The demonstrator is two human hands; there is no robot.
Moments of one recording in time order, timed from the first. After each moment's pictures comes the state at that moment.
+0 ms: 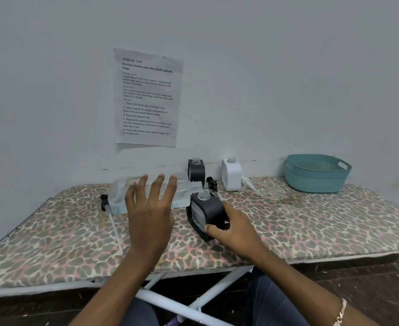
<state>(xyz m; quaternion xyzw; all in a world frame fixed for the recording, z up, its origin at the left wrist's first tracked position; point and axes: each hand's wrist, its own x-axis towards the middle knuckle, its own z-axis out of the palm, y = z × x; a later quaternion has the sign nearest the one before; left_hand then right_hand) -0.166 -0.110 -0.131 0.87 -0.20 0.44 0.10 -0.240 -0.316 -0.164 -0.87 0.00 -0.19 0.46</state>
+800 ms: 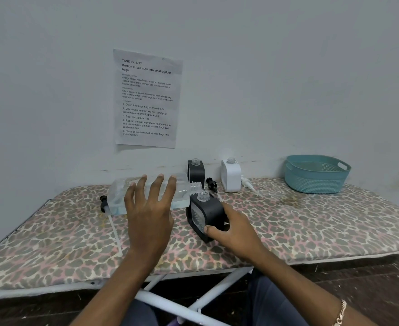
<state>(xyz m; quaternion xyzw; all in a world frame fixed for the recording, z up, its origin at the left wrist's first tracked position) -0.166 -0.110 -0.130 0.87 -0.20 0.43 0.10 -0.240 -0.315 -0.162 -0.87 0.00 -0.19 0.45</state>
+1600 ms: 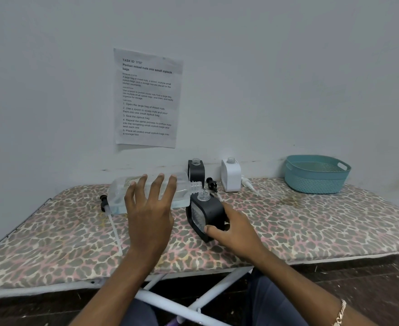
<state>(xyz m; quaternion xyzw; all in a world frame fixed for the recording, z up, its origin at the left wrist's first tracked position) -0.167 -0.110 -0.128 0.87 -0.20 0.43 0.09 -0.241 -0.315 -0.162 -0.87 0.00 -0.19 0.46</state>
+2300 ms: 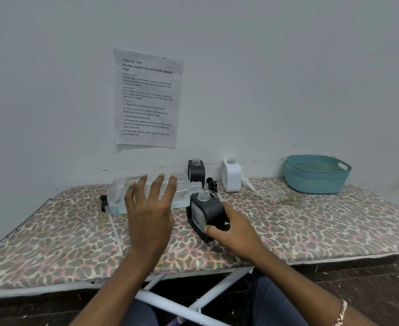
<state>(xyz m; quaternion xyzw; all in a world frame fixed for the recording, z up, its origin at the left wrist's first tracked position) -0.167 -0.110 -0.129 0.87 -0.20 0.43 0.09 -0.240 -0.315 -0.163 -0.87 0.00 -0.19 0.46</state>
